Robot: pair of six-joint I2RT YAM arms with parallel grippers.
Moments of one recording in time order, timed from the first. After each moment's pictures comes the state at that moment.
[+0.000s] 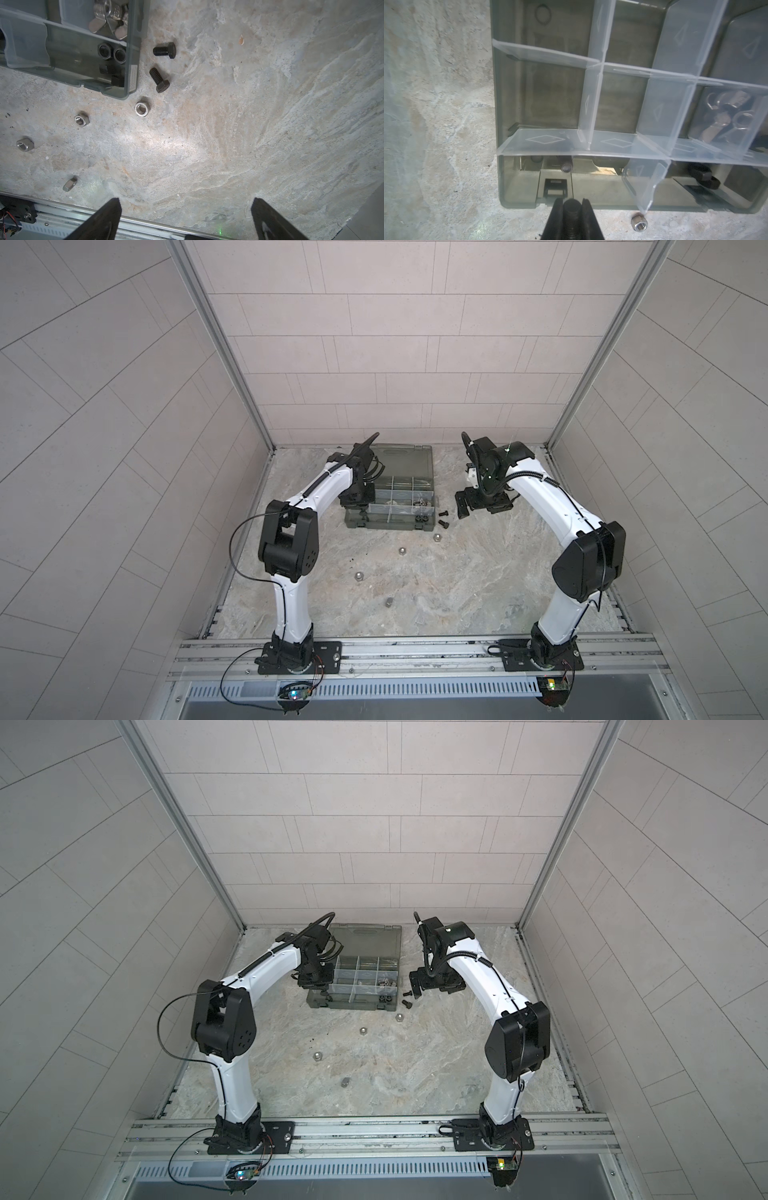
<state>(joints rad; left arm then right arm) -0.30 1.99 1.66 -1.06 0.03 -0.39 0.33 1.77 1.76 -1.43 -0.05 0.21</state>
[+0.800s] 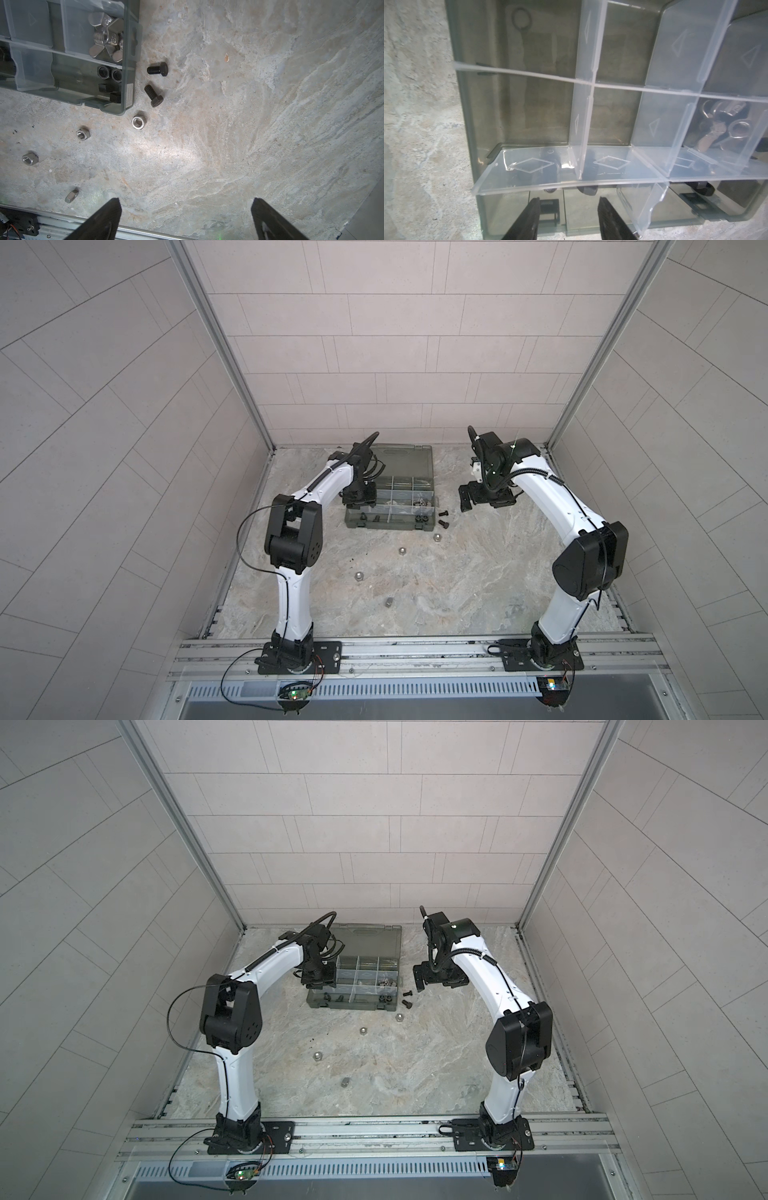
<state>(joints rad) -0.29 2.04 1.71 -1.04 0.12 -0.35 0.30 1.78 1.78 -1.40 -0.05 0.21</state>
